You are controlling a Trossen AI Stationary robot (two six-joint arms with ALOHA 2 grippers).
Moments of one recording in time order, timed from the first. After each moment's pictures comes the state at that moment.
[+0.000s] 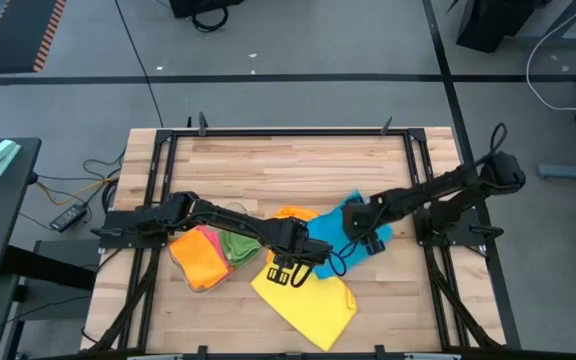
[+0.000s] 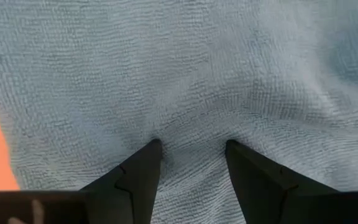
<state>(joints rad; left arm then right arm) -0.24 2.26 2.04 -1.23 -0.13 0.13 0.05 1.44 0.61 -0.47 0.03 -0.30</state>
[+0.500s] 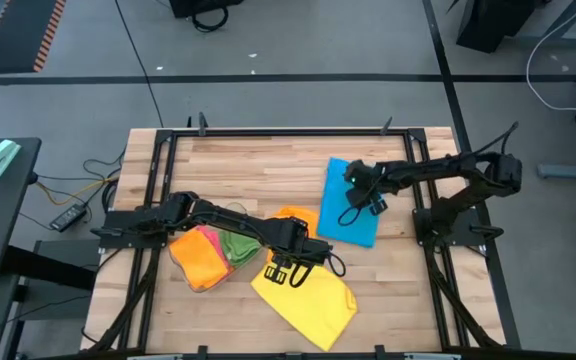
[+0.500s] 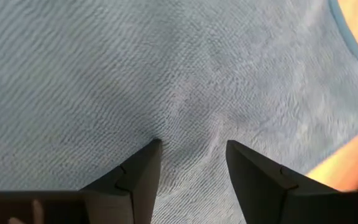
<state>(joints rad) -0.24 2.26 2.04 -1.25 -0.13 0.19 -0.38 1.44 0.61 -0.42 0.25 -0.94</state>
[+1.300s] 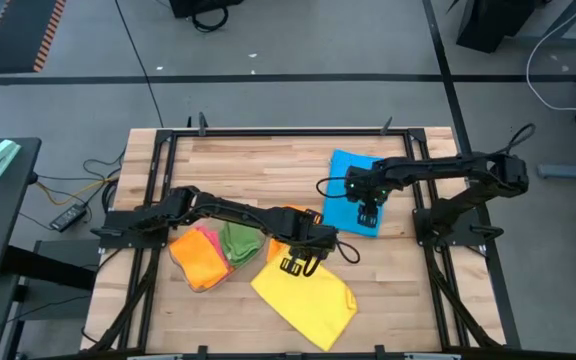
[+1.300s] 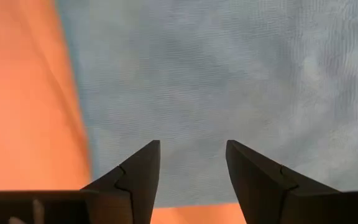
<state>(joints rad) -0.17 2.26 2.02 -0.99 -0.13 0.31 -0.26 1.37 0.81 -0.89 -0.01 0.10</state>
